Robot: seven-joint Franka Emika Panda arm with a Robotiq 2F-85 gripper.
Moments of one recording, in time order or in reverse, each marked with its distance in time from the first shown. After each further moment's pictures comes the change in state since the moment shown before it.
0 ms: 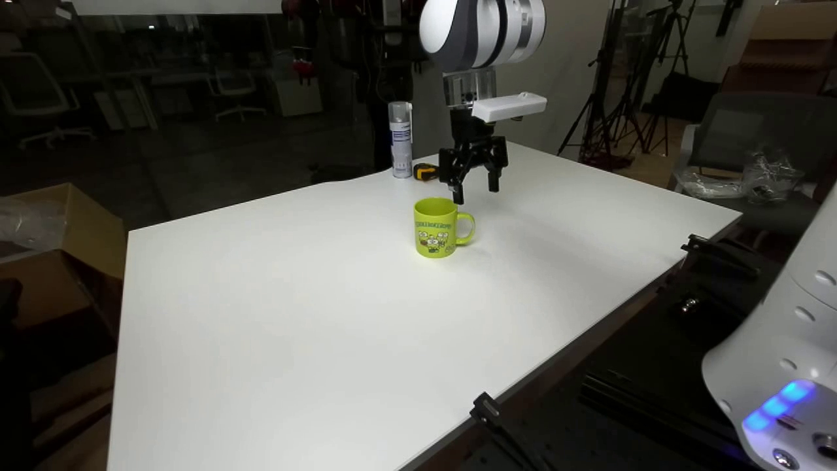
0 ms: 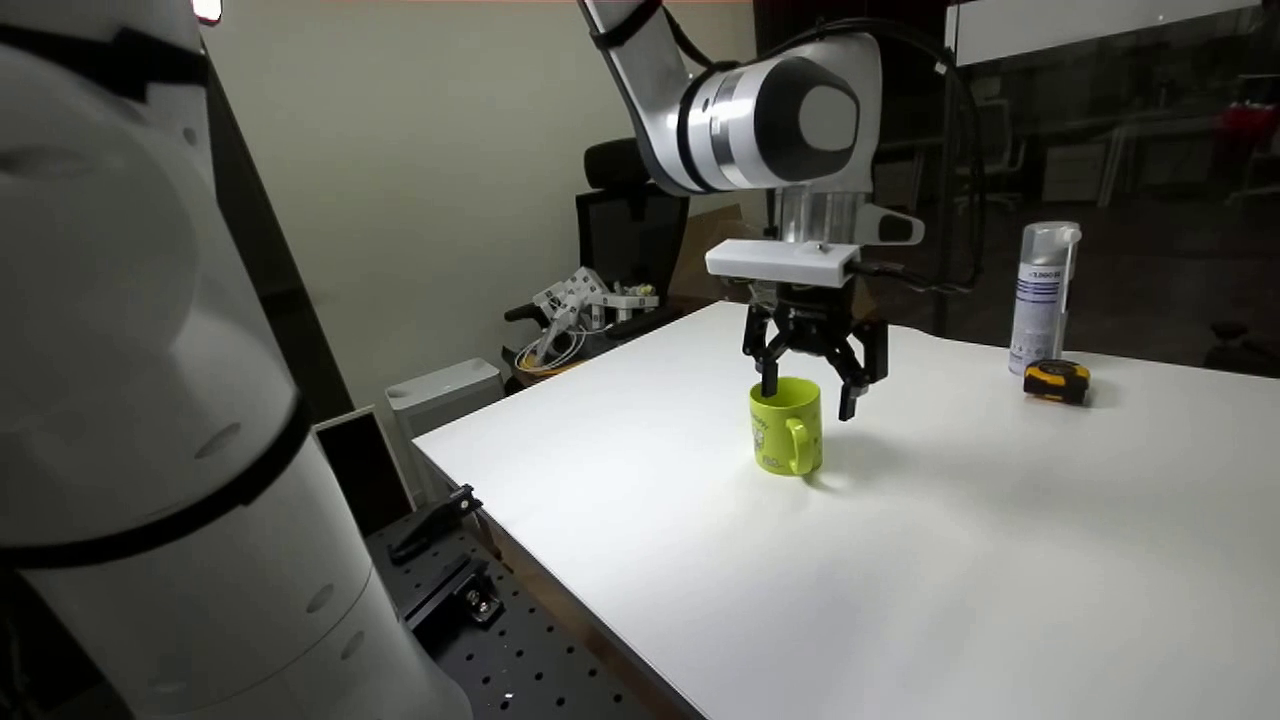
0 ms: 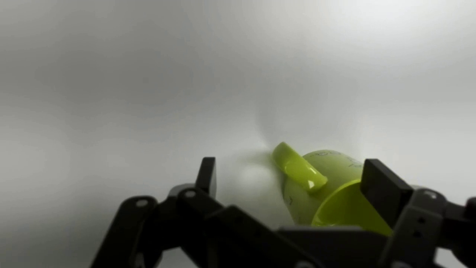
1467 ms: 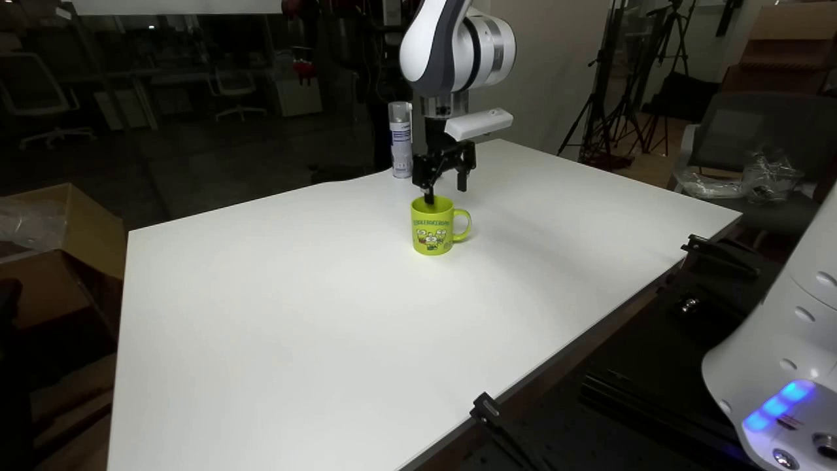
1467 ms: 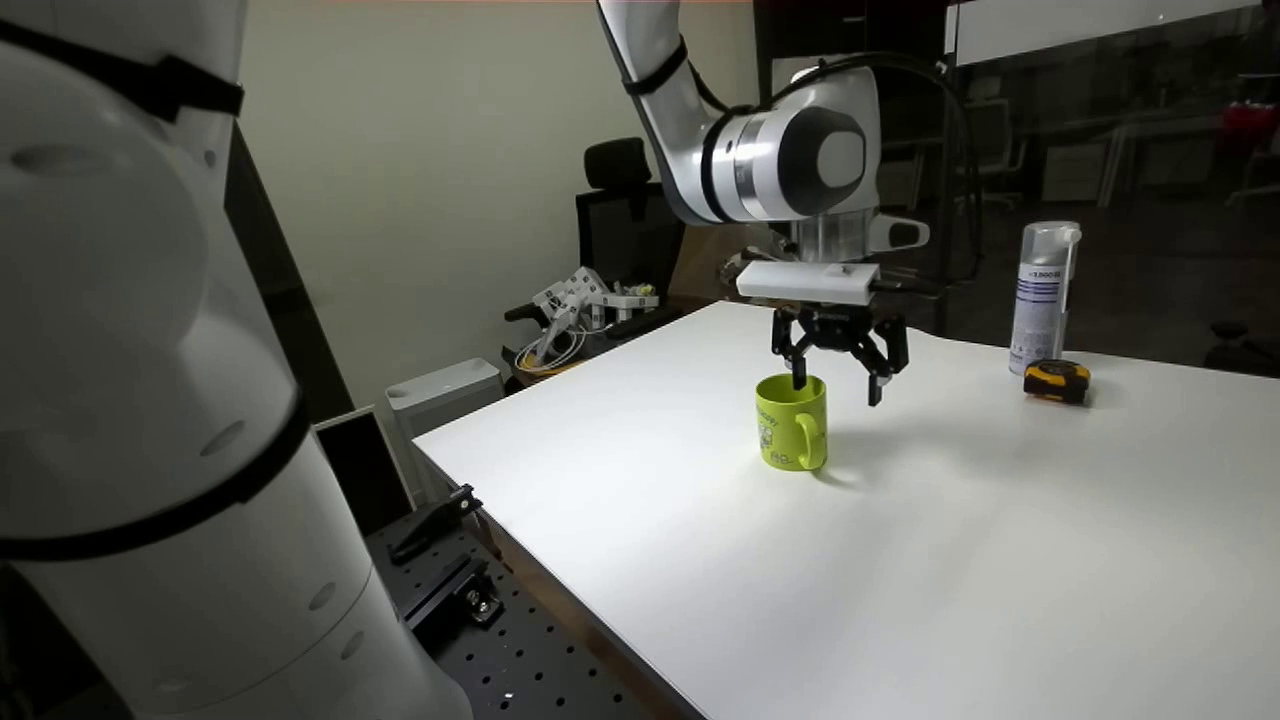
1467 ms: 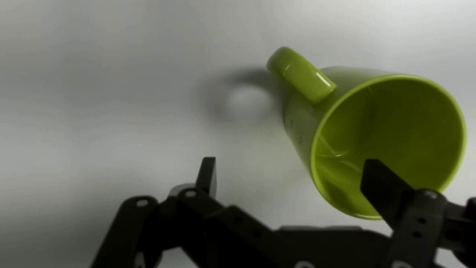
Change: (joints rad) arm 0.022 0.153 0.009 0.138 -0.030 0.172 0.004
